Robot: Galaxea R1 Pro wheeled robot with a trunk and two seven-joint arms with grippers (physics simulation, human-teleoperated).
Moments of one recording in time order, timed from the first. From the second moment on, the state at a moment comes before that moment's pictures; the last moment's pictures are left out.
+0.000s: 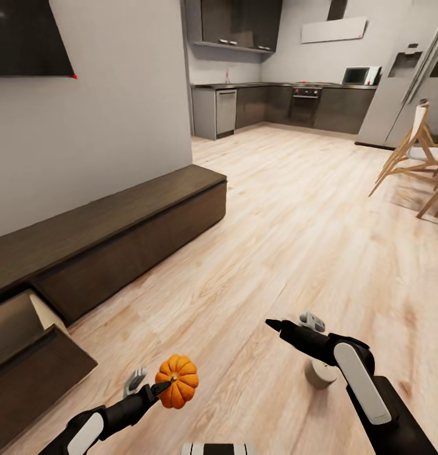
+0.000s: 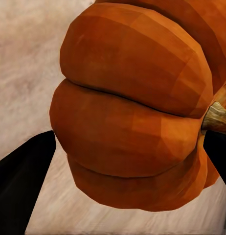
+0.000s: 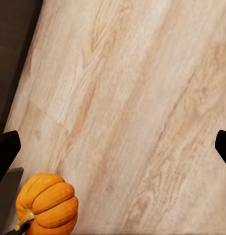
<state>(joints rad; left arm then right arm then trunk) -0.44 0.16 -0.17 -0.46 0.87 0.43 -0.56 -0.36 -0.13 0.07 -1.44 -0.95 0.81 -0.23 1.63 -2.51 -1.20</state>
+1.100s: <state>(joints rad) -0.44 0.16 -0.17 -0.46 0.87 0.43 -0.56 -0.36 -0.13 0.07 -1.43 -0.96 0.81 -0.23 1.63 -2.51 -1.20</state>
